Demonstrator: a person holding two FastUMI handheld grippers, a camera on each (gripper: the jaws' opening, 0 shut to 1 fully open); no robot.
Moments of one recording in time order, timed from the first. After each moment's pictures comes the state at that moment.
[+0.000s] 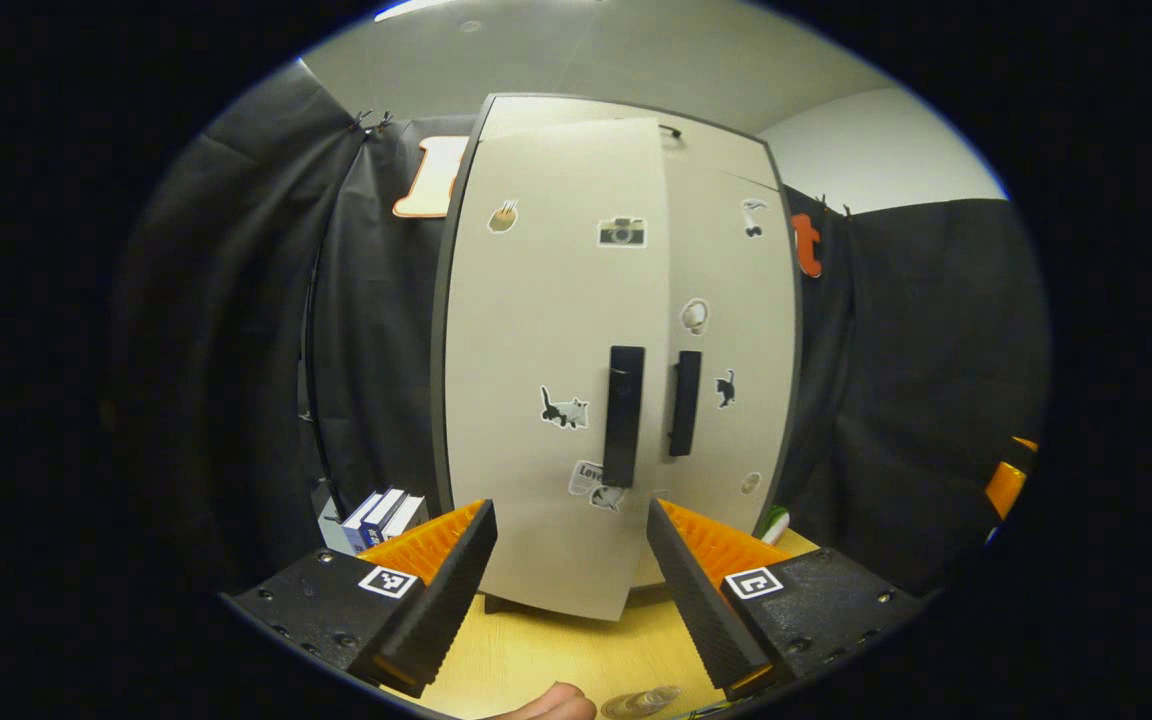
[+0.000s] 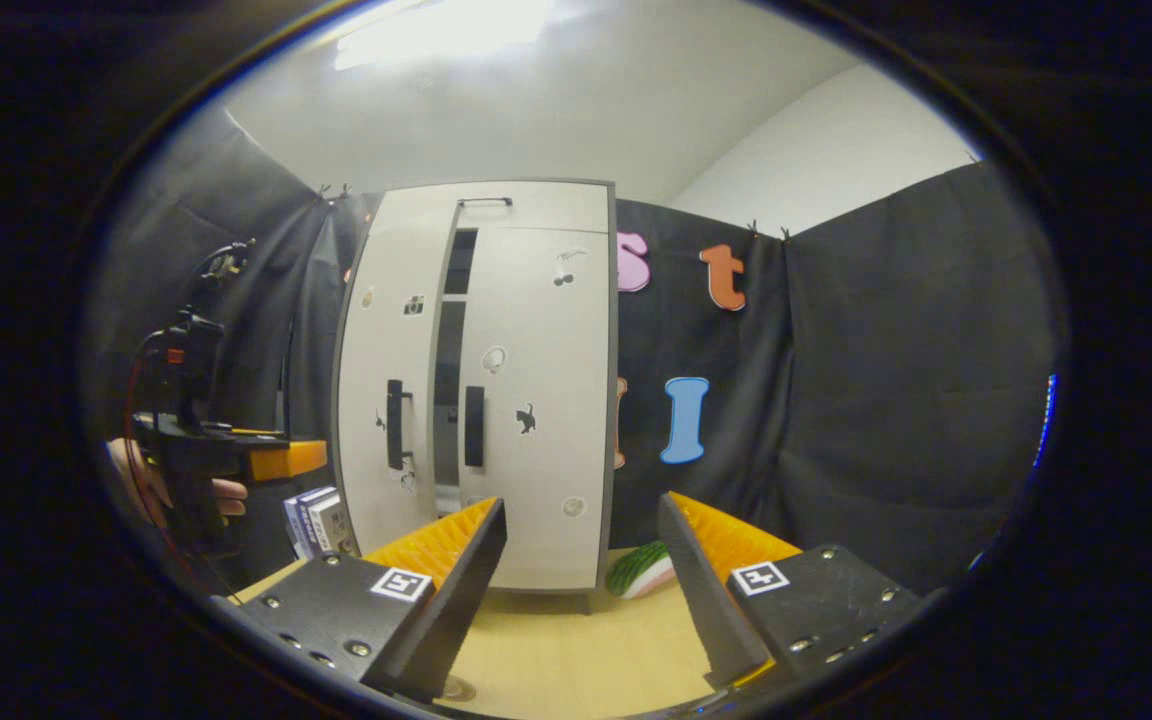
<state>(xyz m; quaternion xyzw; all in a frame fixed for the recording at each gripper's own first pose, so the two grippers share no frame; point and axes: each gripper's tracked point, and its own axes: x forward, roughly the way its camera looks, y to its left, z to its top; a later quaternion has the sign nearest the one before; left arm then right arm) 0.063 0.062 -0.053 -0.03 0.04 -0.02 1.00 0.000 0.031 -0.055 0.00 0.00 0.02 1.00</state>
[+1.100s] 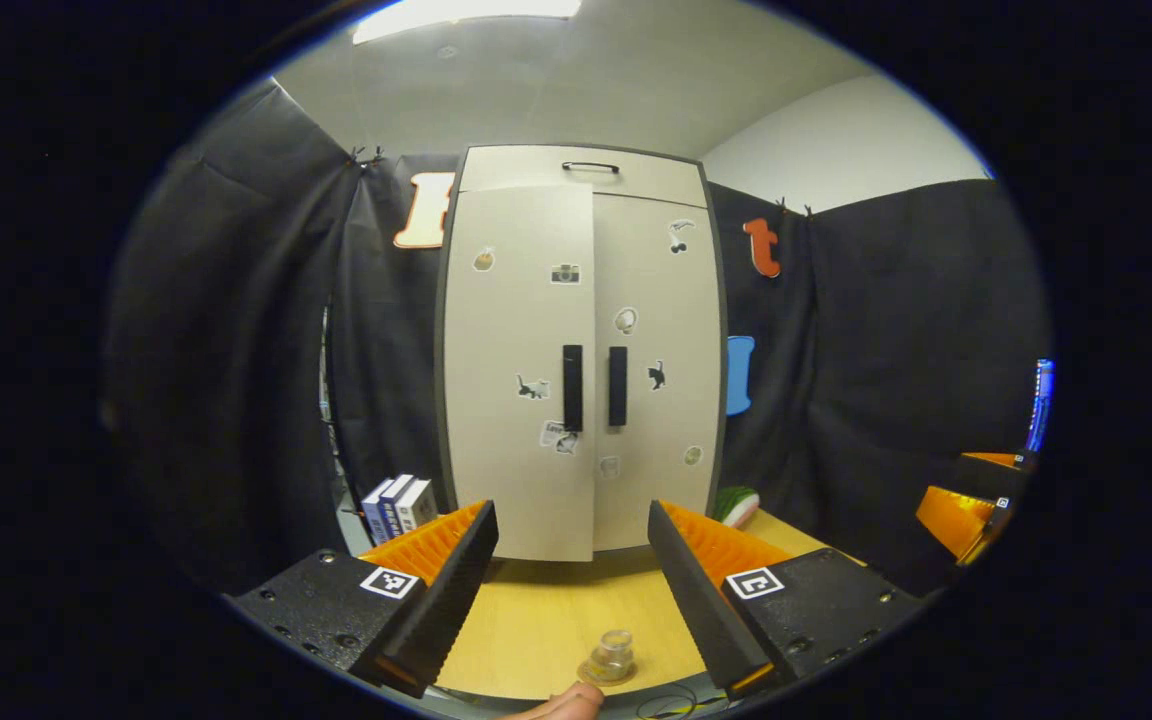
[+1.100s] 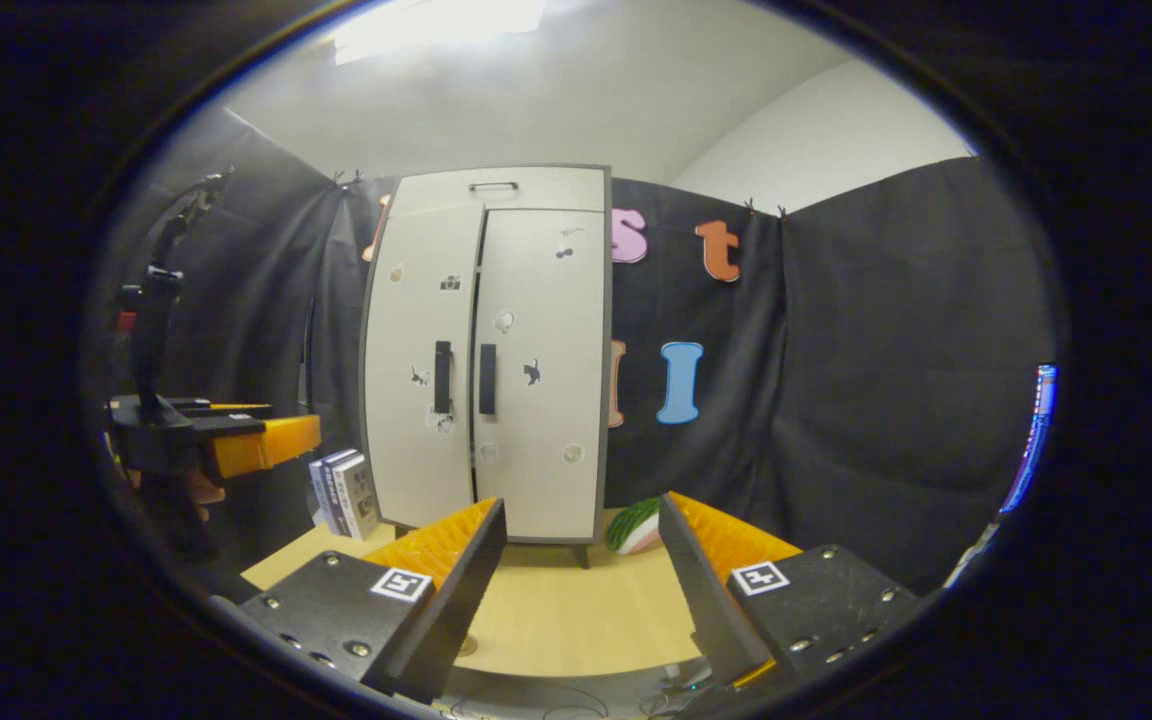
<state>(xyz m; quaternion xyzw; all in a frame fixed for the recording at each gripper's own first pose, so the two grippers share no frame) -0.039 -0.003 -0.060 -0.03 0.03 -0.05 1.00 -0.082 0.009 -0.080 -0.01 0.06 0.02 1.00</state>
